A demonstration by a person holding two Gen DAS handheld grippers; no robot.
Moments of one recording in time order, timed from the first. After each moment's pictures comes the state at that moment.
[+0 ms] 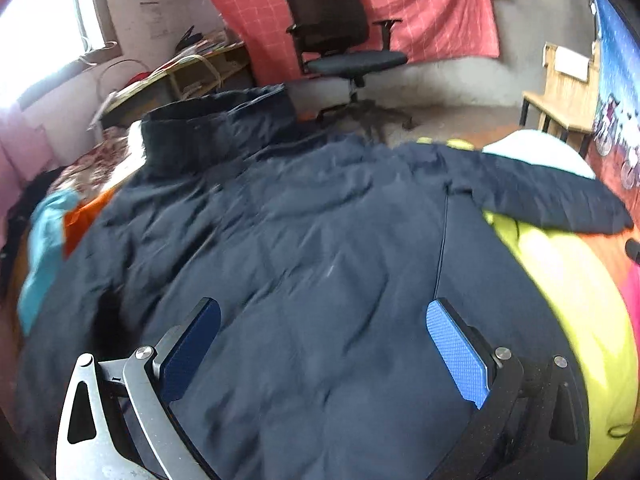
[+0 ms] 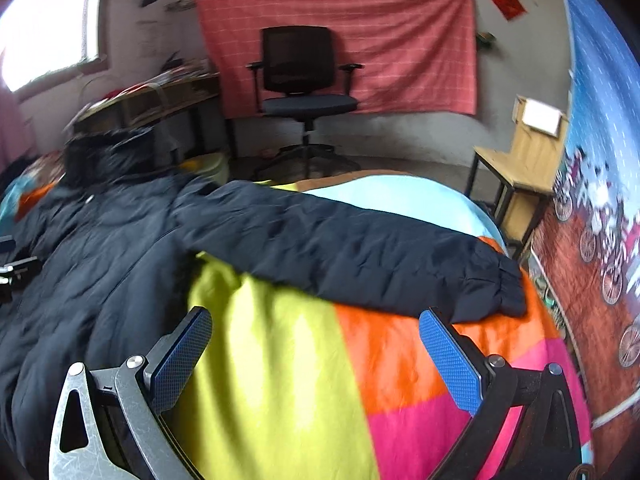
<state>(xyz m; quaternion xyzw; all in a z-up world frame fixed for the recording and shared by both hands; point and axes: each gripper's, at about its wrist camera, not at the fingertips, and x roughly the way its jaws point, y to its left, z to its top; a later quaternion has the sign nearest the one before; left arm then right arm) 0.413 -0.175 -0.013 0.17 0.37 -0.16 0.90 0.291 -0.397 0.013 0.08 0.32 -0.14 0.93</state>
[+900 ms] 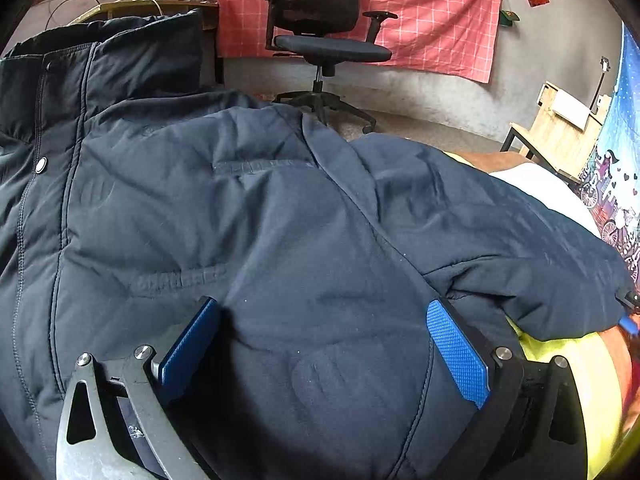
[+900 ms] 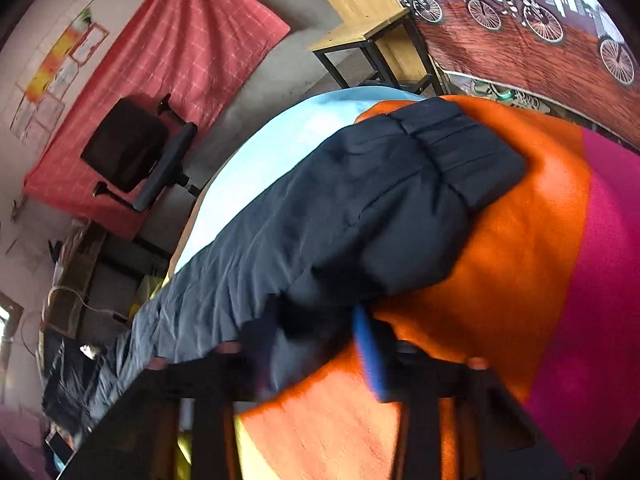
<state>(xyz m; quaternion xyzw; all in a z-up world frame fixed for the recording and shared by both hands) 0.550 -0.251 -0.110 0.06 0.41 -0.23 0.88 0.308 -0.550 -0.065 0.46 0.26 -0.27 0.80</state>
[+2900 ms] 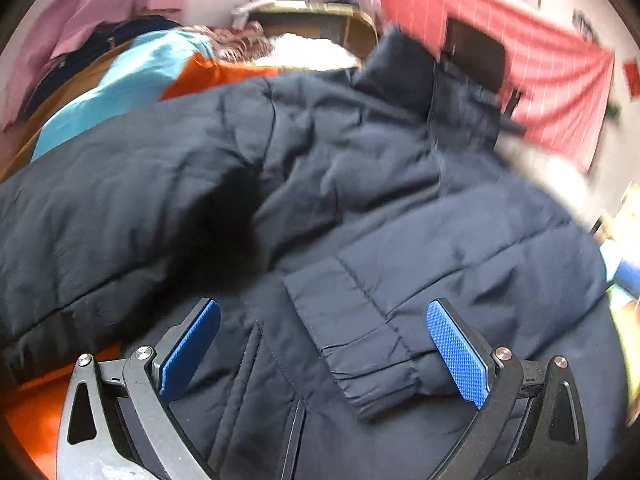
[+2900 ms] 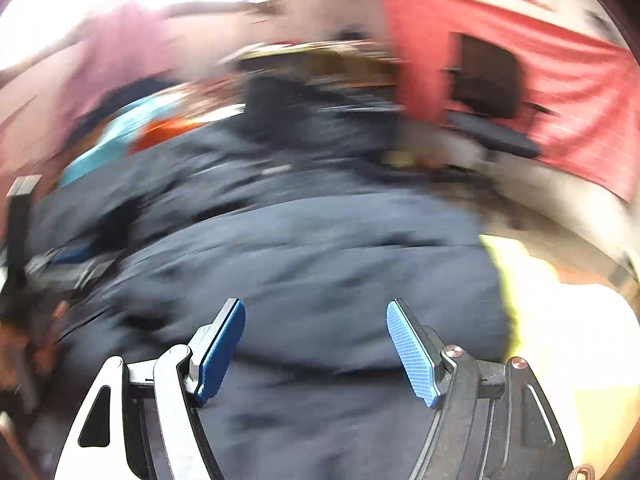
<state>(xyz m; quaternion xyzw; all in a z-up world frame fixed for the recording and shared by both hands) 0.445 0.045 -0.047 -0.02 0.40 -0.01 0.92 0.436 -0.185 0.029 -0.03 0.33 0.10 0.94</state>
